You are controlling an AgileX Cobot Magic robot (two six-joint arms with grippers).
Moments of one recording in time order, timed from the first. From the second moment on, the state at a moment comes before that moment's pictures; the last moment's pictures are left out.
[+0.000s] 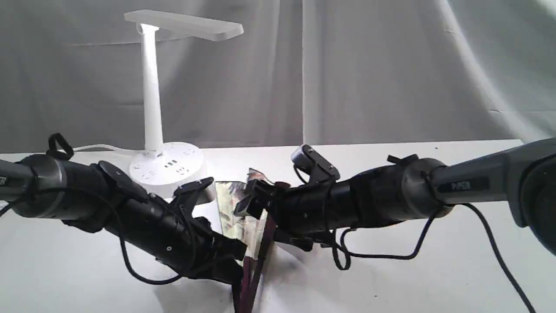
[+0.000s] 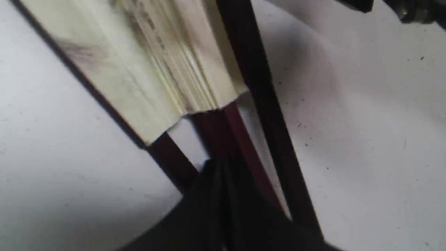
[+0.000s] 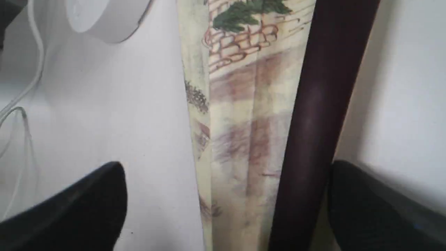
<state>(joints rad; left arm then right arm) -0.29 2.18 -1.27 -1.05 0.72 0.89 0.43 2.31 -1.46 1.64 0.45 -0.90</state>
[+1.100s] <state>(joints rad) -0.29 2.23 -1.29 -1.13 0.74 0.93 0.38 2.34 -1.45 1.72 0.56 -1.08</state>
